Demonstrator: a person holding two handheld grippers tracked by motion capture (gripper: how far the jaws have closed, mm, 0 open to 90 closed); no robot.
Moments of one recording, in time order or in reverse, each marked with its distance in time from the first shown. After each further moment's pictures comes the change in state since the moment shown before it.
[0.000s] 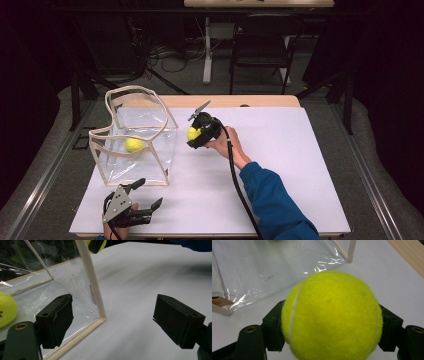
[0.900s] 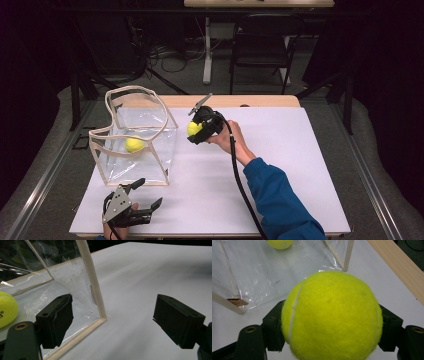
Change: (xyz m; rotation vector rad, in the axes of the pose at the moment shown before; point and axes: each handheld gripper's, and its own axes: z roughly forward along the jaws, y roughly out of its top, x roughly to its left) left arm 0.000 0.000 0.000 -0.001 0.003 0.000; right arm 0.003 0.015 -0.032 -0.012 -0.012 -0.031
